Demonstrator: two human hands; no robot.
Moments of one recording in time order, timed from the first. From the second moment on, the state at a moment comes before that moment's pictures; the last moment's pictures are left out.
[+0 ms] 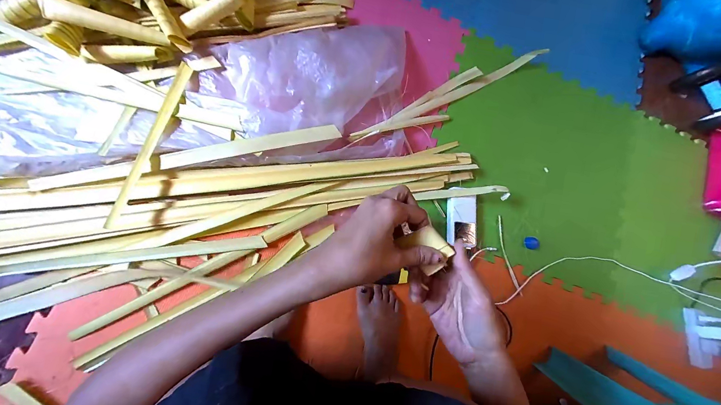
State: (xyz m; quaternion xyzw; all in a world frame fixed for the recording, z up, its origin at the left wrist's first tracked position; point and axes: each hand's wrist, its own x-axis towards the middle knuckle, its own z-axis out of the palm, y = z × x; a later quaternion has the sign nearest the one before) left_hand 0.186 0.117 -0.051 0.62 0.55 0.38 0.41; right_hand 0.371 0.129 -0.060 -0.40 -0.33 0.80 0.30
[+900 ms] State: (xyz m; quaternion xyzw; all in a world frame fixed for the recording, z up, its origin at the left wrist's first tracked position) left_hand 0.171 0.115 -0.058 0.63 0.52 0.36 0.45; right_hand 0.370 0.125 -0.070 -0.38 -0.33 0.83 0.25
